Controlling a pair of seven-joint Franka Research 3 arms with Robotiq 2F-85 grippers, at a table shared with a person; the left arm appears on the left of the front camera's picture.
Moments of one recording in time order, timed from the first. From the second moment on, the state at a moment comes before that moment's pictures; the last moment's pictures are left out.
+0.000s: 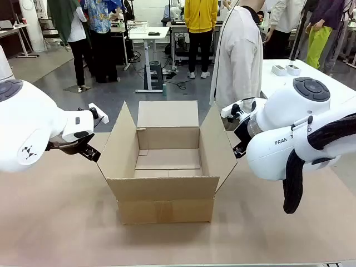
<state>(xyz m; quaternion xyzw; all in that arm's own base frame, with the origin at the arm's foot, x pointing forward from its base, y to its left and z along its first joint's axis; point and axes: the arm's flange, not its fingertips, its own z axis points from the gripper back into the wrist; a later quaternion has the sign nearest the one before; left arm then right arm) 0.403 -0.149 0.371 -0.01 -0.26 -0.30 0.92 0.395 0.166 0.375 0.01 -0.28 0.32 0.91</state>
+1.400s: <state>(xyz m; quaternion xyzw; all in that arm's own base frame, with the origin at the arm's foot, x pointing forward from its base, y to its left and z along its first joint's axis) 0.406 -0.147 0.380 -0.01 -0.26 -0.30 0.92 0.398 0.165 0.388 0.01 -0.29 0.31 0.90</state>
